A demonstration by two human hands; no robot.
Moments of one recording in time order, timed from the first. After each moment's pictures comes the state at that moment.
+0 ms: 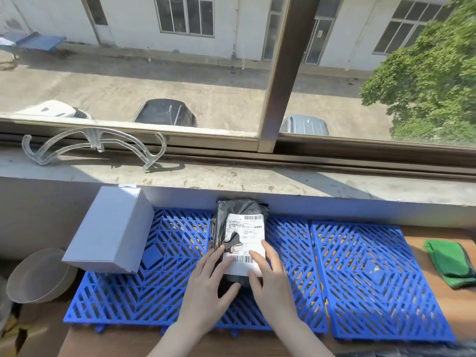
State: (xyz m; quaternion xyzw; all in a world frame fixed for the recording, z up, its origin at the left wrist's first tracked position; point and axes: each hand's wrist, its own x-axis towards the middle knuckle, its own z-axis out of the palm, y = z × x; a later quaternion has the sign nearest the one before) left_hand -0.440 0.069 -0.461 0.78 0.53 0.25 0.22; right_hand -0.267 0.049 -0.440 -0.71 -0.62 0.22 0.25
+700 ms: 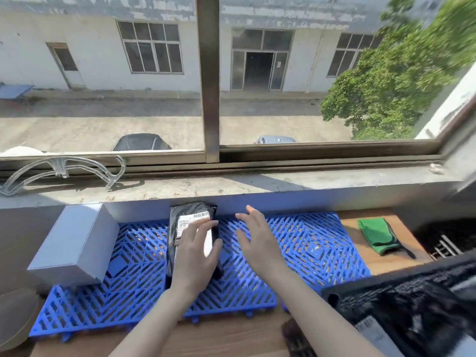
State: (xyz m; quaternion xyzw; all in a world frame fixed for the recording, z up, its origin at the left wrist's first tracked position) left_hand -0.353 0.046 -0.351 0.75 0.49 0.38 0.22; right_hand -0.190 0.019 -0.317 -0.69 -0.63 0.20 0.31
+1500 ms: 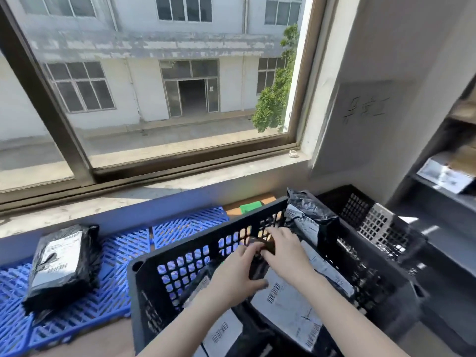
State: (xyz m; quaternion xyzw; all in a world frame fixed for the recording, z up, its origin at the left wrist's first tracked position) left_hand -0.016 -0.194 -0.300 0.91 0.29 0.08 0.28; right_hand 0.126 -0.260 -0.282 -0.84 -0.48 0.12 0.20
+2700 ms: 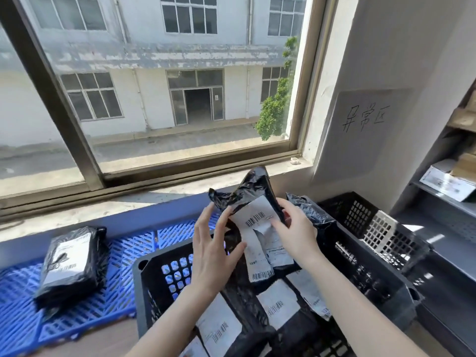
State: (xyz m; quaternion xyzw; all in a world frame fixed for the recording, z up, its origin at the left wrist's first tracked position) left_hand -0.042 -0.167 -0.269 0.83 0.35 0.39 0.16; right_hand 0.119 -0.258 -0.202 -0.75 -0.44 0.12 0.47
